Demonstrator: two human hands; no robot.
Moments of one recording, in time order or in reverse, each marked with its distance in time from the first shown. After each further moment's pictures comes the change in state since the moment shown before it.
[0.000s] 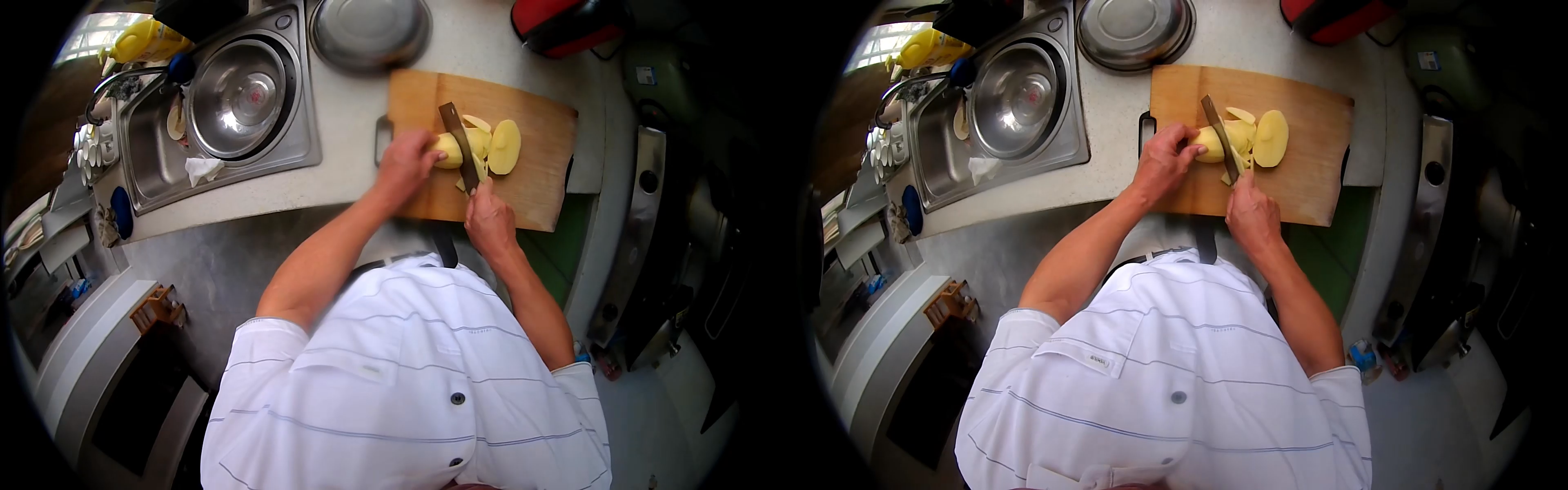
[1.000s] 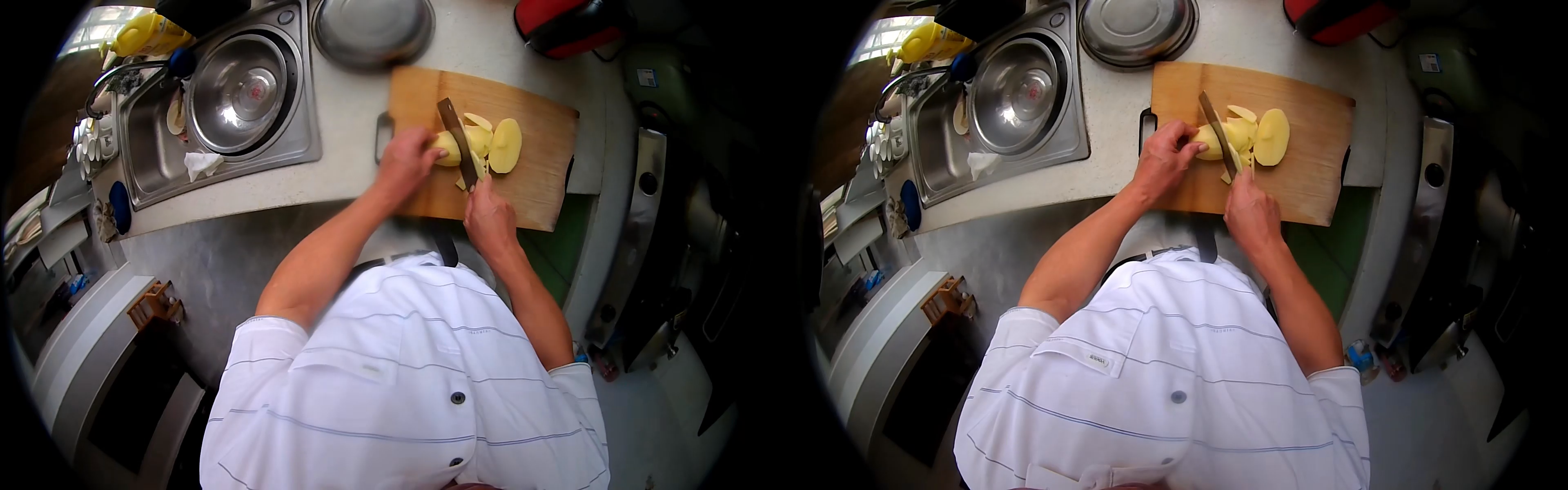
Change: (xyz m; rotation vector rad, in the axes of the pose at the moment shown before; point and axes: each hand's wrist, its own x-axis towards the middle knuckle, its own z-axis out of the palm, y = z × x) left_hand -0.003 -0.001 0.002 -0.024 0.023 -0.015; right_hand 0.002 -0.007 -0.006 -0.044 -0.039 0.001
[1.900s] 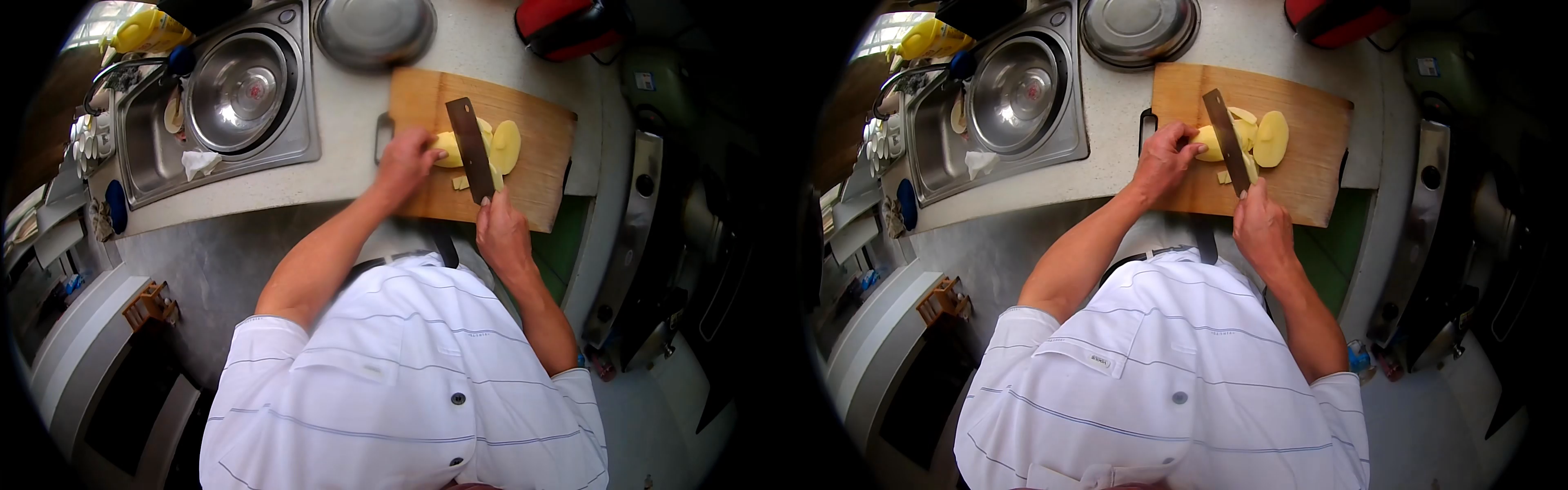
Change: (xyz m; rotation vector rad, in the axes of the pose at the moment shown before) left_hand -0.001 -0.001 -0.002 -0.028 -0.018 -0.047; right_hand -0.015 -0.020 -0.046 0.084 0.070 -0.022
